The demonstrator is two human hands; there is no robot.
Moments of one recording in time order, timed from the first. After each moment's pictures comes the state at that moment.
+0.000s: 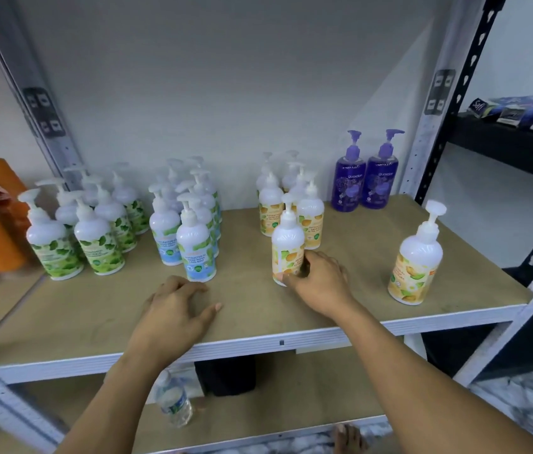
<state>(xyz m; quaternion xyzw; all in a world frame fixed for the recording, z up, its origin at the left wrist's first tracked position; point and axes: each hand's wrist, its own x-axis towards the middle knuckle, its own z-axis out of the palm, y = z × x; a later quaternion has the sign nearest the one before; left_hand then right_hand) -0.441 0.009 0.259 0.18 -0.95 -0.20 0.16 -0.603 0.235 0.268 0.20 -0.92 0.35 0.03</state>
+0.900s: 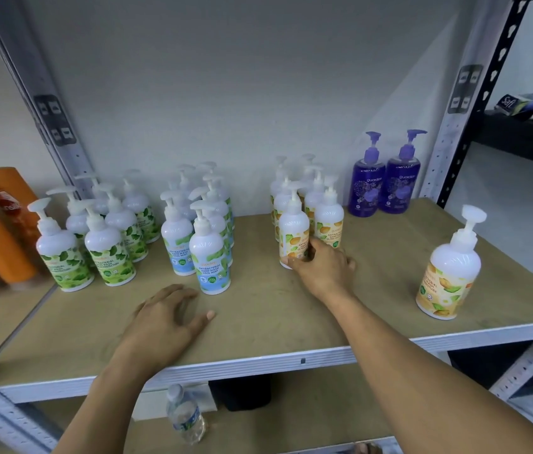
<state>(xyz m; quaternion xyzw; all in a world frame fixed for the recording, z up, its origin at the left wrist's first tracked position) -0.441 -0.040 0.254 0.21 -0.95 -0.20 0.13 -0.642 0.187 0.264 0.14 -0.91 0.37 0.11</state>
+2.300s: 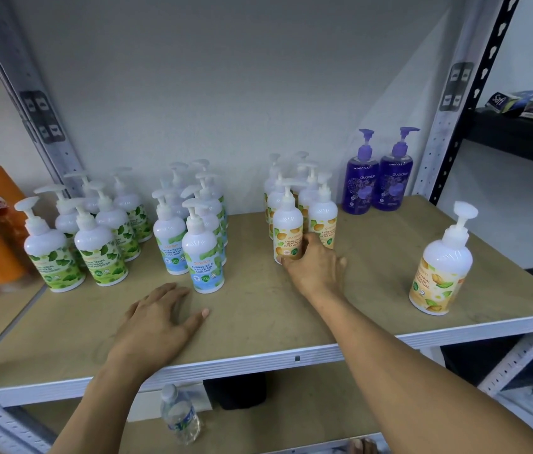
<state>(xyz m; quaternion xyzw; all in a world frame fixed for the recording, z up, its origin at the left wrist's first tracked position) -0.445 -0.039 0.250 0.22 -0.95 -0.17 0.12 -0.632 0.180 0.269 0.10 -0.92 0.36 0.12</state>
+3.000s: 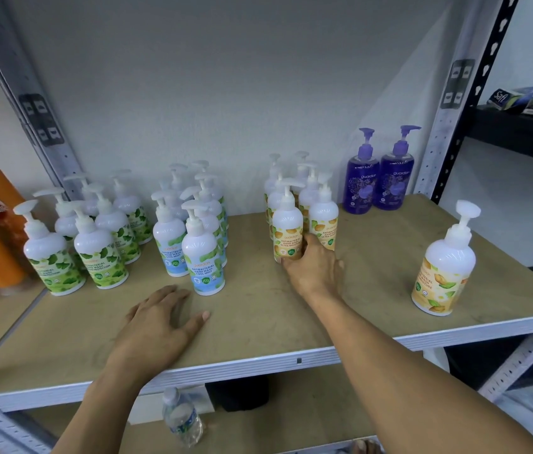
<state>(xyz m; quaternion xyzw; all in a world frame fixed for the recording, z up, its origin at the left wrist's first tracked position) -0.444 -0.041 0.248 0.21 -0.96 -0.16 0.13 -0.633 0.175 0.267 0.09 -0.91 0.39 0.11</state>
